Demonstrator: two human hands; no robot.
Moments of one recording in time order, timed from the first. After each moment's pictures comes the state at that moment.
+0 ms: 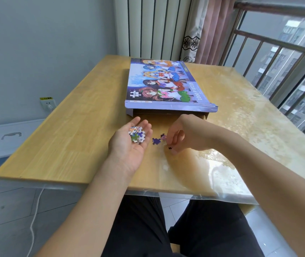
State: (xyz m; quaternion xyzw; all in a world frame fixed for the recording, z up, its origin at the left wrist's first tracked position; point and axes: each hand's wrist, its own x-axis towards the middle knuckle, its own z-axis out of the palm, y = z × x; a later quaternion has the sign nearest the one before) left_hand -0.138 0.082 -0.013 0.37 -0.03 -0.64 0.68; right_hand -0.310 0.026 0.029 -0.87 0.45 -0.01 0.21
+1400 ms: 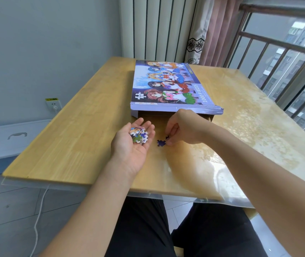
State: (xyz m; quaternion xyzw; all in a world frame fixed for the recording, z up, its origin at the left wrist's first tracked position) left_hand -0.130 0.080 -0.016 0.36 -0.03 -0.64 0.68; right_hand -0.285 0.006 0.026 -0.85 0.49 -0.02 0.17
